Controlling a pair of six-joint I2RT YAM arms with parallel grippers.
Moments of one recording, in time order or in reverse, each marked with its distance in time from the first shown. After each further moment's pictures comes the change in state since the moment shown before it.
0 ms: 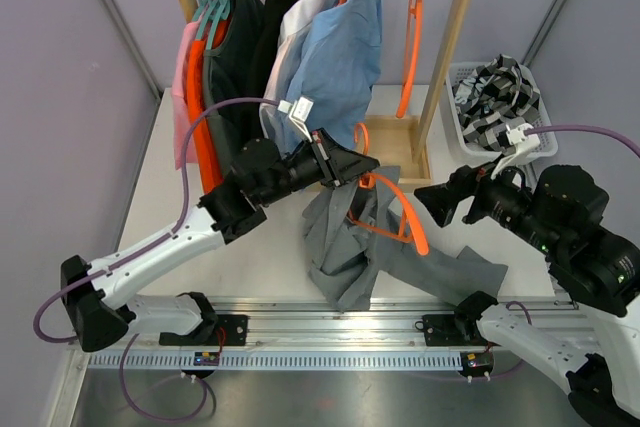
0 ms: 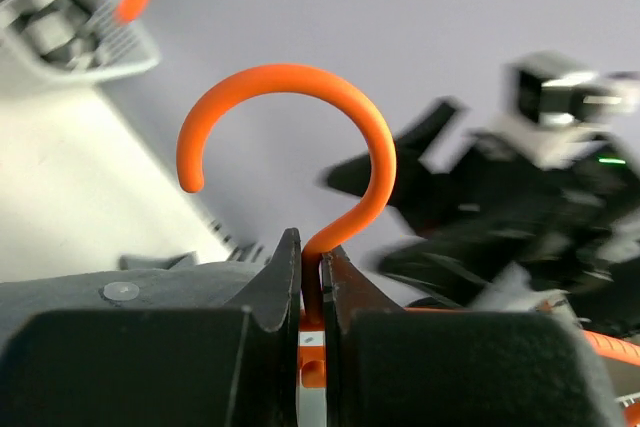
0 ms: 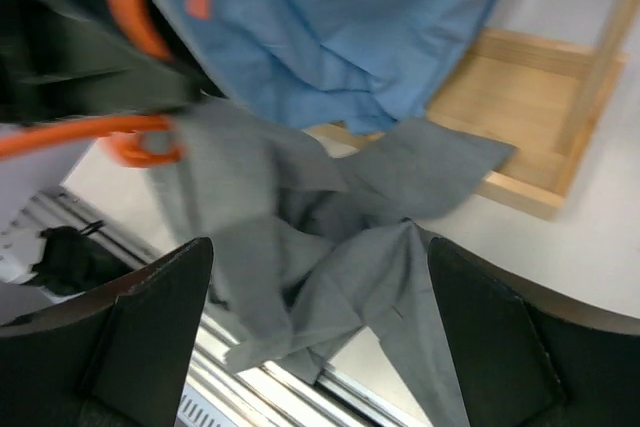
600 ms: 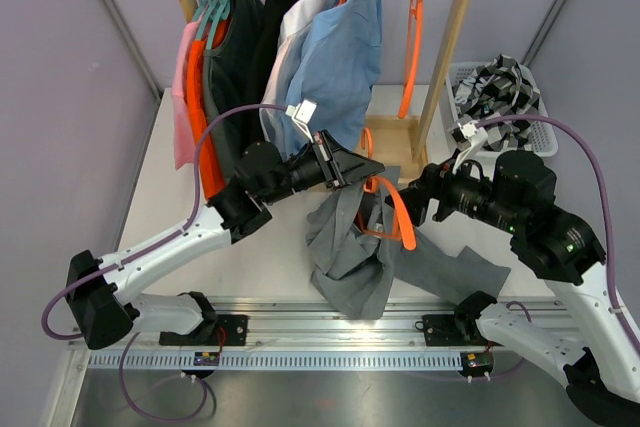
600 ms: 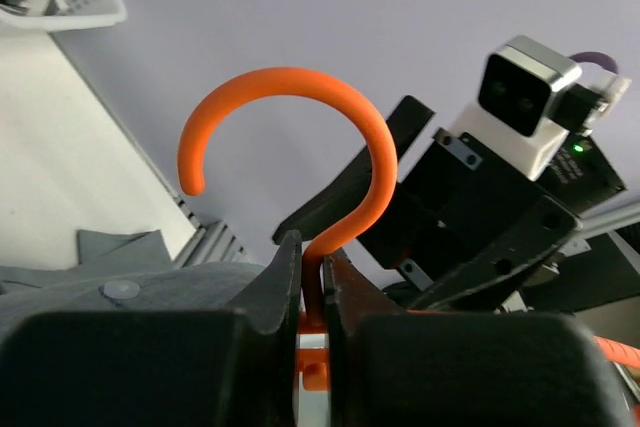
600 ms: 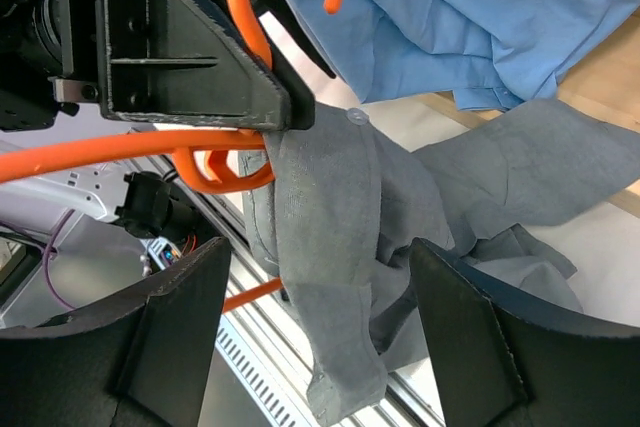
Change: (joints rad) left arm 0.034 0.048 -0.091 0.142 0.107 -0.143; right arm 0.000 0.040 -0.150 0.174 -0.278 0.062
